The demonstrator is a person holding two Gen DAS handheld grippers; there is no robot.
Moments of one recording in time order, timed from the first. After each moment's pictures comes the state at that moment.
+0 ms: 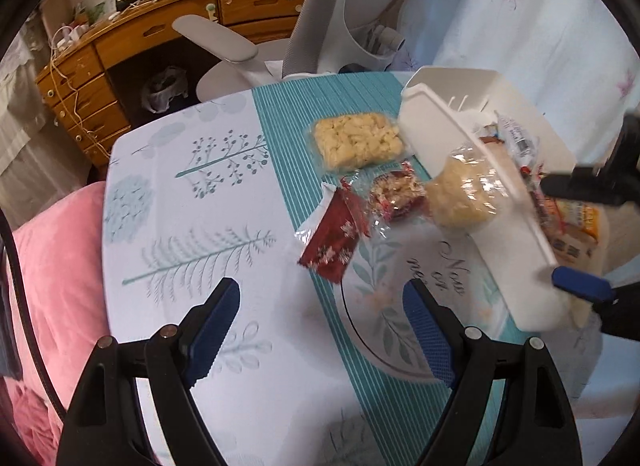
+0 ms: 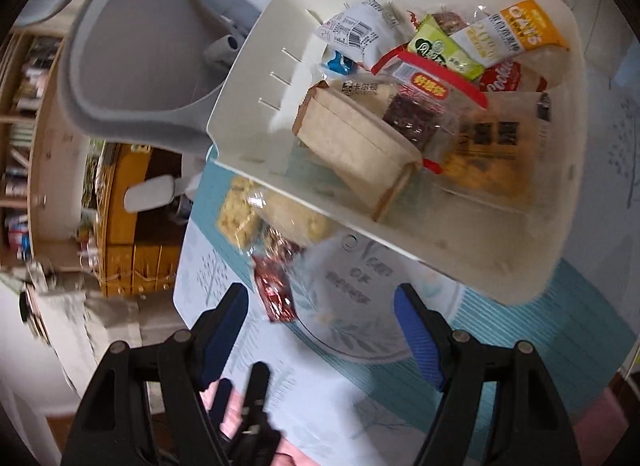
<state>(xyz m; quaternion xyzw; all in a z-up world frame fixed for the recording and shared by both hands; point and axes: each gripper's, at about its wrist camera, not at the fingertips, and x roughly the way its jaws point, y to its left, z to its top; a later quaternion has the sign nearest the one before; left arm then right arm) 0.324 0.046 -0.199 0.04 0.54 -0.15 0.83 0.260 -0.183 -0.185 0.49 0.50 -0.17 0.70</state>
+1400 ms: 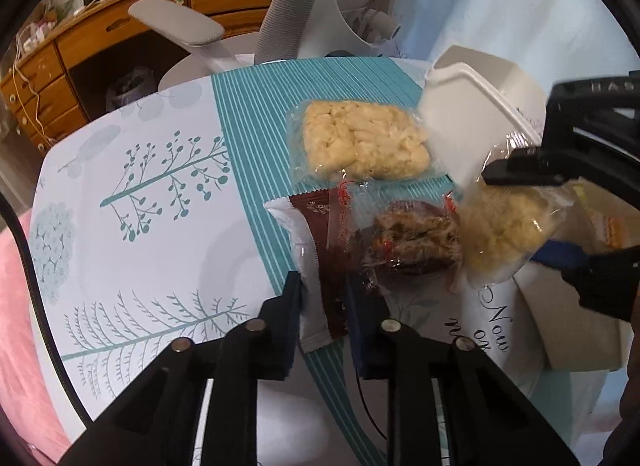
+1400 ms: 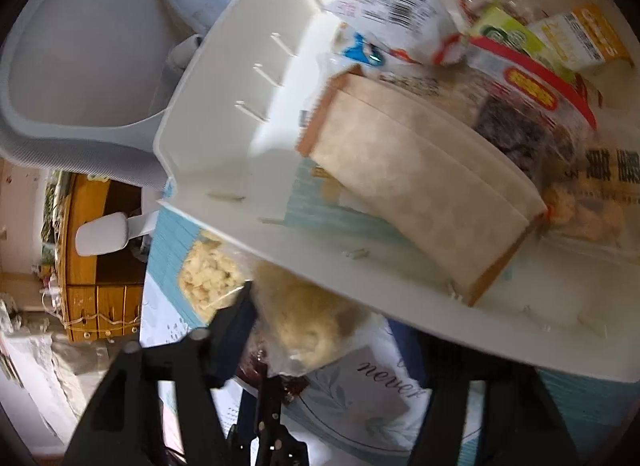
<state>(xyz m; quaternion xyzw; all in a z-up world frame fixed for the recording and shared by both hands) 0.397 0.036 -0.272 0.02 0.53 -0.20 0.82 0.350 -0.164 -0.247 0.45 0.49 -0.25 0.71</state>
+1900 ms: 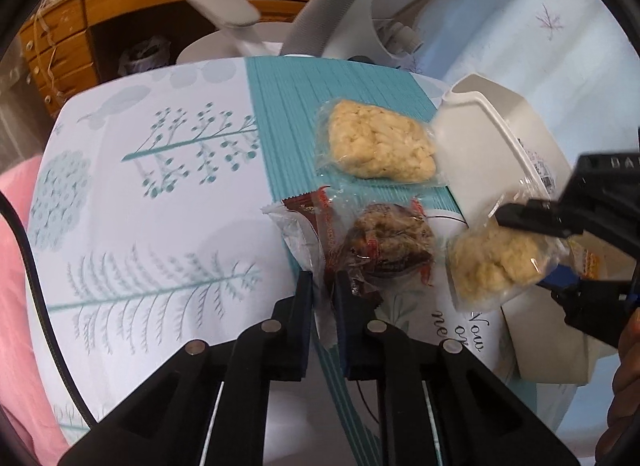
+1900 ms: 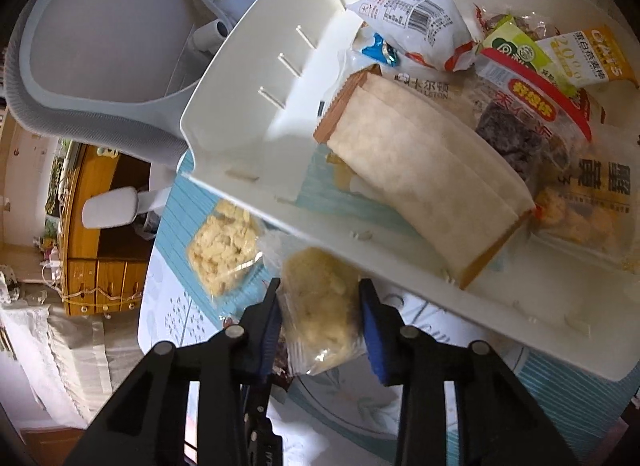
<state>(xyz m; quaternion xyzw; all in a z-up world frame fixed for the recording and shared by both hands) 0.380 0.064 -0.267 -0.06 0.55 -0.18 0.81 0.336 -0.165 -0.235 0.44 0.51 -0.22 0.71</state>
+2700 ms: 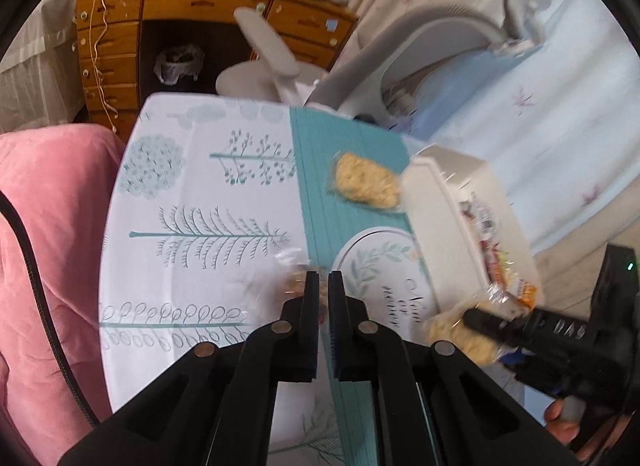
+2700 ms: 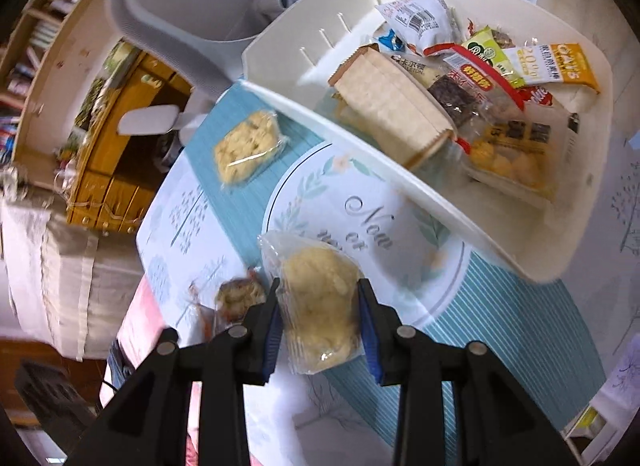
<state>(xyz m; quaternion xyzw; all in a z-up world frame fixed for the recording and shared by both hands) 0.301 0.133 -0.176 -0.16 0.50 -0.16 0.84 0.247 -0.131 -0.189 0.34 0.54 -0.12 0.76</state>
